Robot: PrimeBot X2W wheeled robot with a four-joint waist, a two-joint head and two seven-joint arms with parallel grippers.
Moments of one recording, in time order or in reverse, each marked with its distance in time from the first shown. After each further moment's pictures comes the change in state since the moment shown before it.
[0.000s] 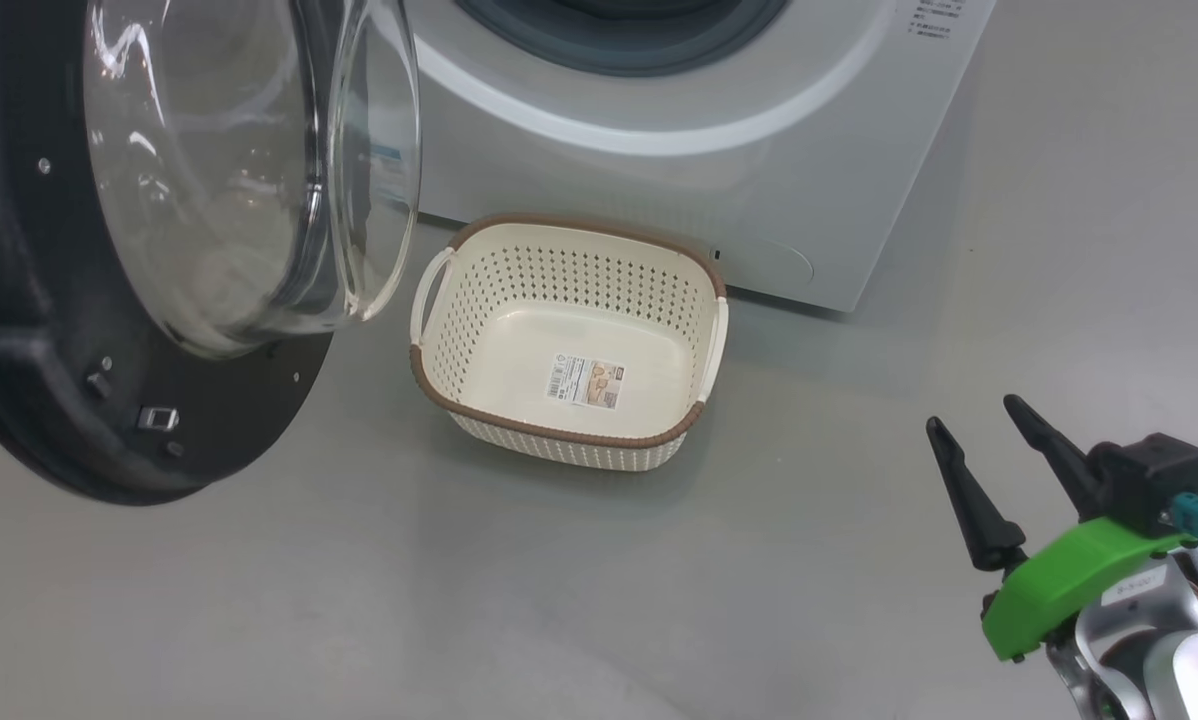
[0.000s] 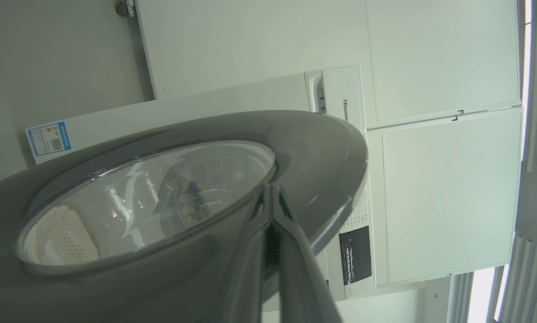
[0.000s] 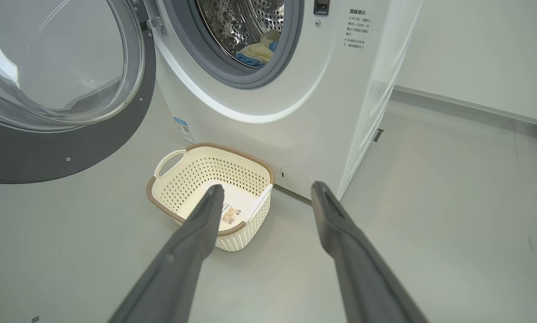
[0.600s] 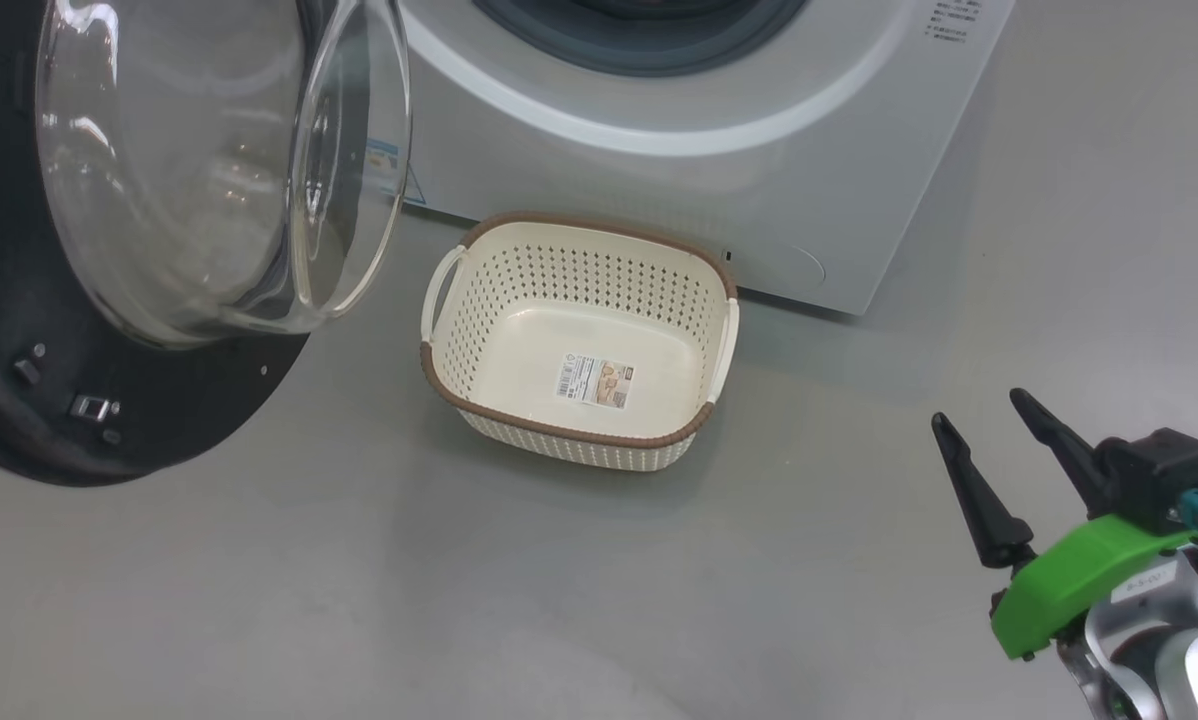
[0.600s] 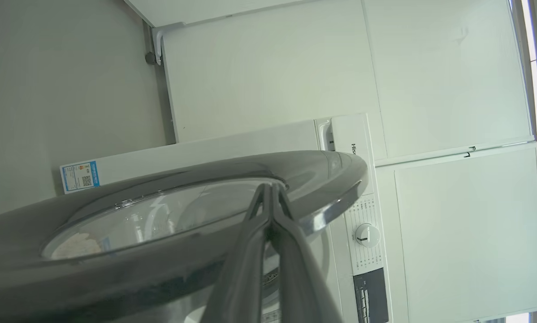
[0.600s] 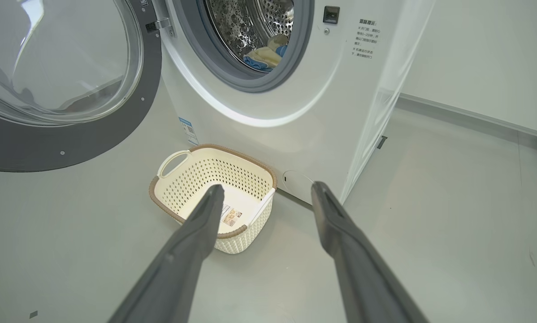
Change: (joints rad) left arm -0.003 0.089 -0.026 0.075 -0.041 0.000 -0.129; right arm 0.000 -0.019 0.002 -0.023 0.000 0.000 0.012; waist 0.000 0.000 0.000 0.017
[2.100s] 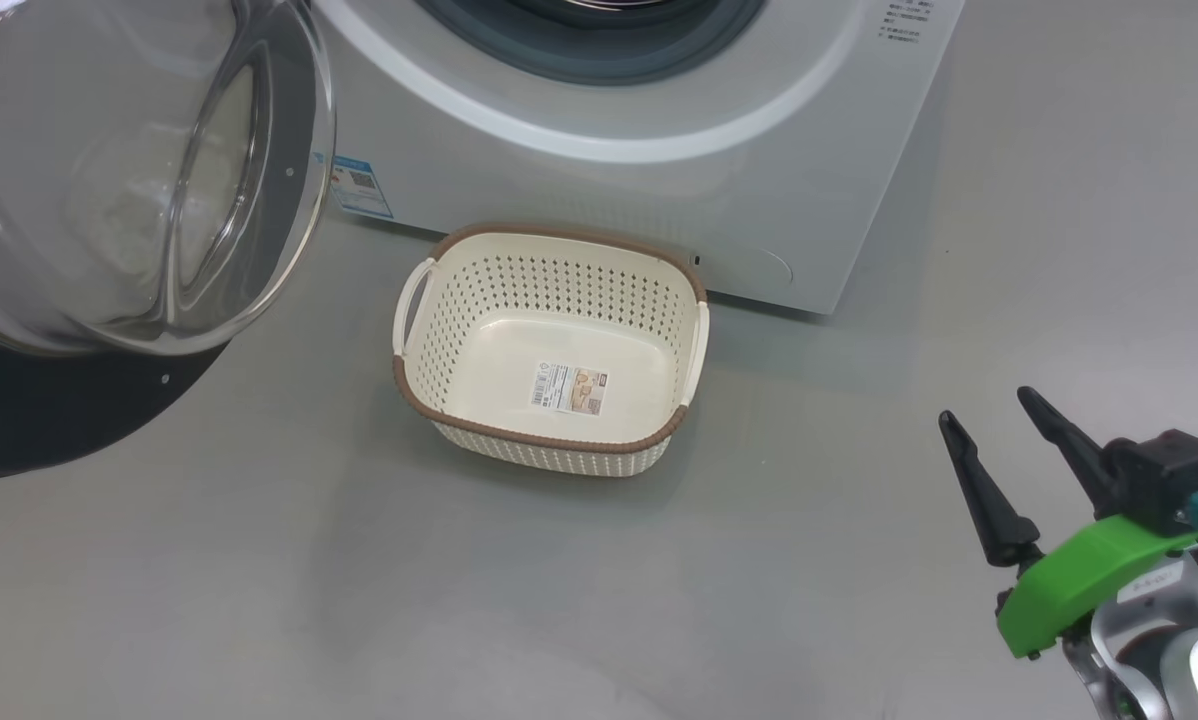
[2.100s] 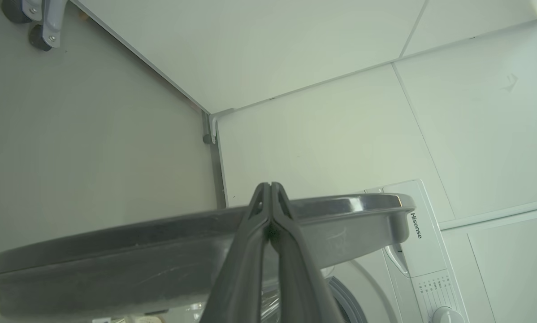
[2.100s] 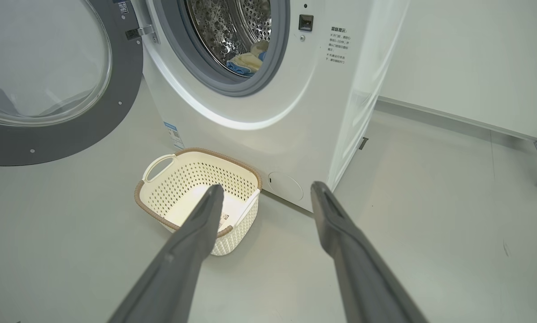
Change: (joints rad) left arm -0.032 0.151 -0.063 0.220 0.044 0.000 -0.275; right arm 0.000 -0.007 -0.003 0.013 0.000 0.000 -0.024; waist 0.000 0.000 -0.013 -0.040
